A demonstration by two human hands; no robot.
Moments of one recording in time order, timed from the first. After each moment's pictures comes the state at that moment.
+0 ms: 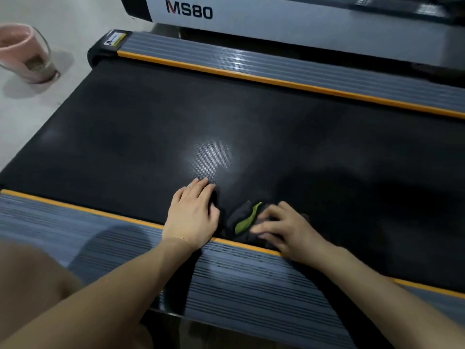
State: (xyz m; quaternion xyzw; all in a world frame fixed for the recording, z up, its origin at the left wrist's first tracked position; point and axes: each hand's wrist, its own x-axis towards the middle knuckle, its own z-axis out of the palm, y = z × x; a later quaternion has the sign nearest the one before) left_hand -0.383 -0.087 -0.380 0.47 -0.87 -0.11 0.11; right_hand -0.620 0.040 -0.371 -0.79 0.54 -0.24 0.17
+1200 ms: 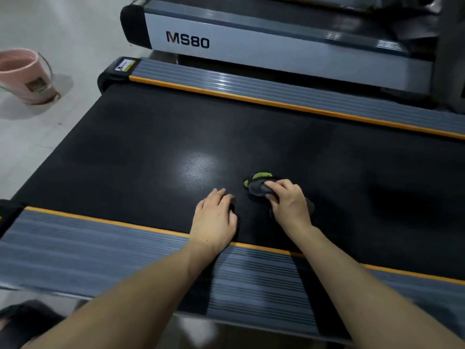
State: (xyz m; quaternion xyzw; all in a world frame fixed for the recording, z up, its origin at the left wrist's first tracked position) left_hand -0.372 -0.098 -0.379 0.44 -0.87 -0.19 0.12; right_hand -0.582 -0.028 -0.380 -0.54 0.81 -0.24 -0.02
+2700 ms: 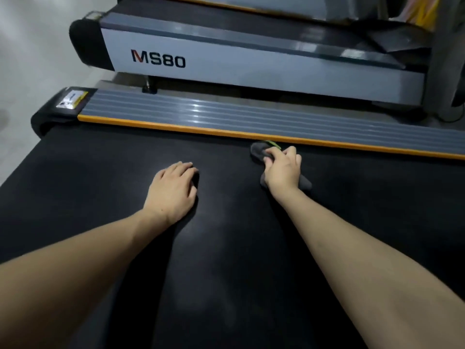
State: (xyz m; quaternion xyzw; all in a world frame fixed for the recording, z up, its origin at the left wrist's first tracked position) left_hand -0.437 -0.424 -0.407 0.36 -0.93 -0.08 0.09; right_hand -0.698 -0.318 -0.405 -0.34 0.90 -0.28 -0.06
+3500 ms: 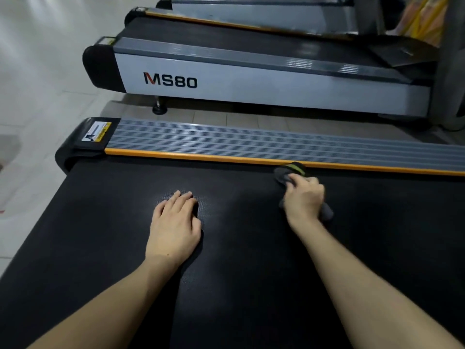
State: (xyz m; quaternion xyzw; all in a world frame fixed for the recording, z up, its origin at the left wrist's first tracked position) left_hand -0.381 -0.461 -0.410 0.42 -0.90 -0.09 0.13; right_hand -0.665 -0.344 -0.402 -0.26 0.91 -0.30 -0.12
